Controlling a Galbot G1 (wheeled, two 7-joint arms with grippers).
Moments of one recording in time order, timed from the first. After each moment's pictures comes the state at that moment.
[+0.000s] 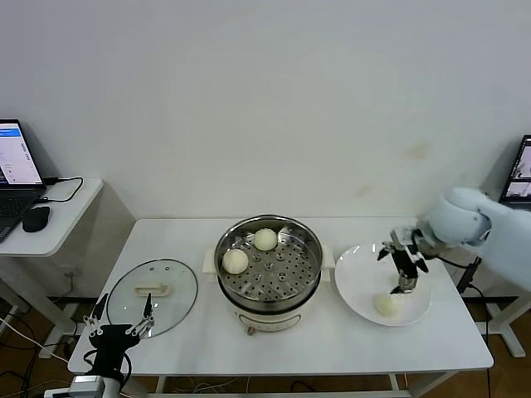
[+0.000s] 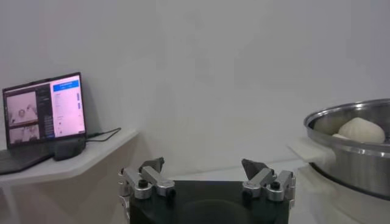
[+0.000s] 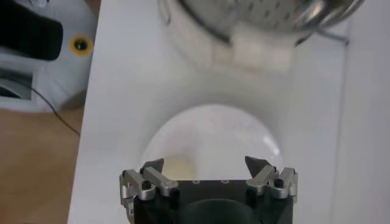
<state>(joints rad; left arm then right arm) 1.75 -1.24 -0.66 -2.17 -0.15 0.03 -0.21 0.16 0.42 -0.95 1.63 0.00 -0.31 -1.10</state>
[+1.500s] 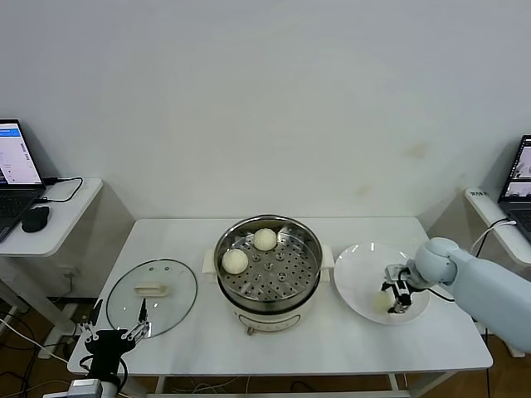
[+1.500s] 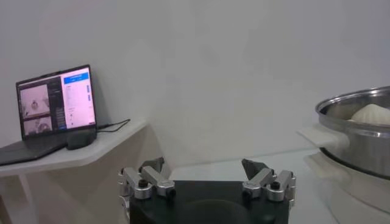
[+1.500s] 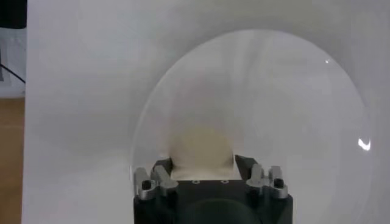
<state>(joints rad) 1.75 -1.26 -0.67 -2.15 -0.14 0.03 -0.22 -0.18 0.60 -0.69 1.35 -0.17 -0.26 -1.03</state>
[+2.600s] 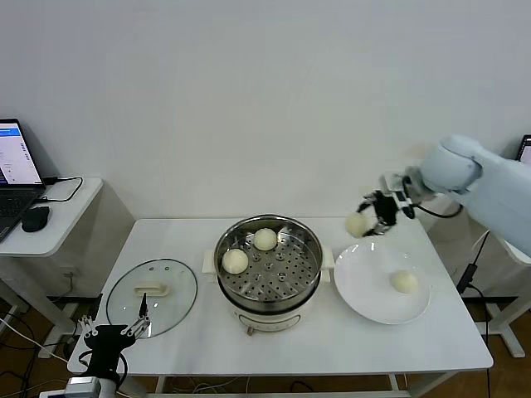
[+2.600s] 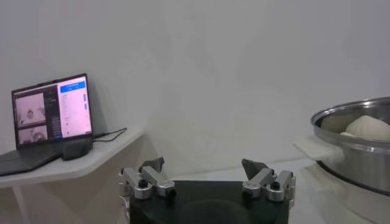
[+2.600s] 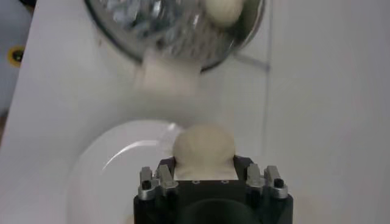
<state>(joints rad) 1.75 -1.25 -0.67 -2.18 -0.15 0.03 -0.22 0.53 0.70 -1.05 1.53 0.20 -0.26 -1.07</state>
